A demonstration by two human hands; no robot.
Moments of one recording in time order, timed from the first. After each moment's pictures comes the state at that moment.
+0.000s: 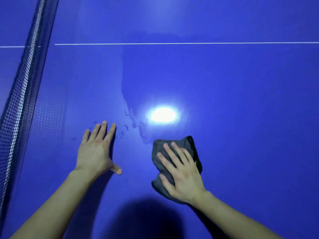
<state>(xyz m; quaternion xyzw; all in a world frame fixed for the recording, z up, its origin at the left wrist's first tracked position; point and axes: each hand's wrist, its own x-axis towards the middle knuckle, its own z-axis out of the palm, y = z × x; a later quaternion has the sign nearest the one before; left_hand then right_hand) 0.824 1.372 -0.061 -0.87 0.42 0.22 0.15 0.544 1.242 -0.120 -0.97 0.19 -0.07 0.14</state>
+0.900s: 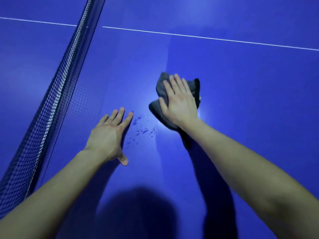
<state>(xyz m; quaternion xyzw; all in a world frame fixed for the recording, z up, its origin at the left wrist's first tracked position) 0.883 1.406 -0.055 -0.86 0.42 0.26 0.14 0.806 1.164 -0.137 -0.97 0.20 -0.10 0.09</state>
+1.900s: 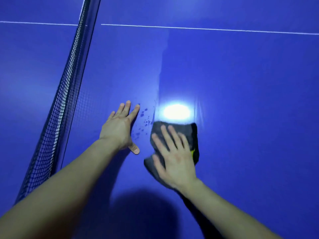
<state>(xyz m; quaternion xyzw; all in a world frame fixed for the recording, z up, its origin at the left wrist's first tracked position) 0.889 1.415 -0.064 -0.86 0.41 0.29 0.07 0.669 1.343 -0.120 -0.96 0.21 -0.08 0.15</state>
